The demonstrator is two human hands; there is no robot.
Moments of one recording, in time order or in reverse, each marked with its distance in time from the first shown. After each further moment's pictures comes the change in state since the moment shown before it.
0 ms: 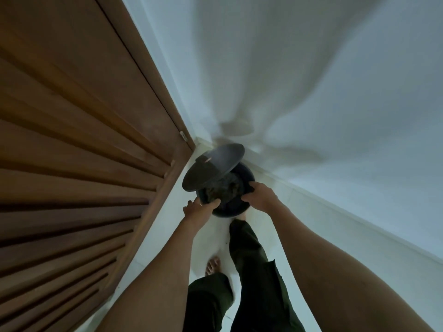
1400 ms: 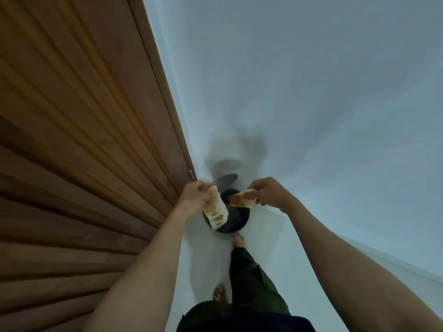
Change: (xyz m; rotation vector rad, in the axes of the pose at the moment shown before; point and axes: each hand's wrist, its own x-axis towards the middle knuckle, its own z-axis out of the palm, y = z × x) left_hand -0.214 0.028 -0.072 -0.142 0.094 0.584; right_hand -0.220 -0.012 -0.059 0.246 0.193 -0.376
